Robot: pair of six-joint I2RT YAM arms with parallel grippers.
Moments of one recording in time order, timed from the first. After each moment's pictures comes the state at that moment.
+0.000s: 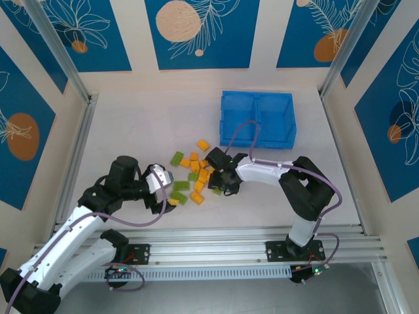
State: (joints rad) left arm -0.51 0.75 0.69 -0.65 0.51 0.53; right arm 0.80 1.75 1.04 -0.62 0.01 0.96
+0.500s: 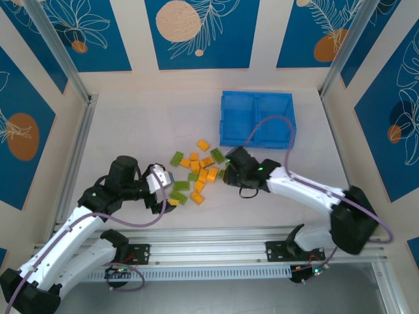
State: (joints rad) left arm -0.51 0.75 0.69 -0.63 0.52 0.53; right arm 0.74 1.28 0.88 -0.59 0.13 0.88
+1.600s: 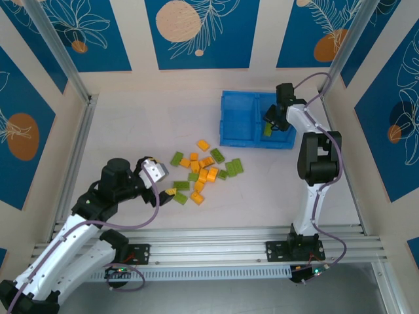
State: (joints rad) left arm -0.51 0.66 0.68 -0.54 0.34 0.41; right arm 0.04 2.05 1.67 -0.68 0.03 0.60
